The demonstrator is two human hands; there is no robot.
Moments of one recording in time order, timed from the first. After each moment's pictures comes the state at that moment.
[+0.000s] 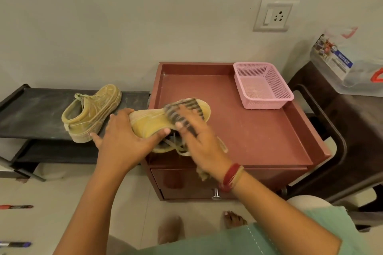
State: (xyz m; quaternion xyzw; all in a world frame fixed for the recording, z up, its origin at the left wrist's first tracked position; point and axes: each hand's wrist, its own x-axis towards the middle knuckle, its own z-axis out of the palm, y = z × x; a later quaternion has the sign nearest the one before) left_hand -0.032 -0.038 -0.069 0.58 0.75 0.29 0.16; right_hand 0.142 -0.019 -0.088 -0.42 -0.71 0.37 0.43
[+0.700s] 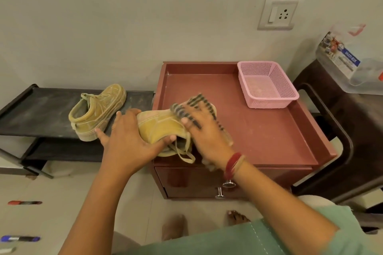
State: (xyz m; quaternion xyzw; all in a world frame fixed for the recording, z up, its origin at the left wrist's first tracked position) left_hand -0.028 -0.045 -0.064 0.61 0.75 0.24 0.10; right_hand 0.148 0.002 -0.092 -0.48 -0.72 0.35 0.36
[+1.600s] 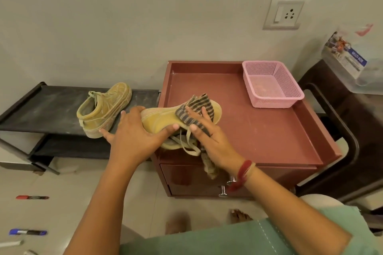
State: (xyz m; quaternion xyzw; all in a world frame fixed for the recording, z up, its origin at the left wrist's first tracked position) left_hand -0.033 -0.034 -0.070 0.57 0.76 0.28 0.16; right_hand 0.156 0.000 -0.113 -0.41 -0.70 0.45 0.38
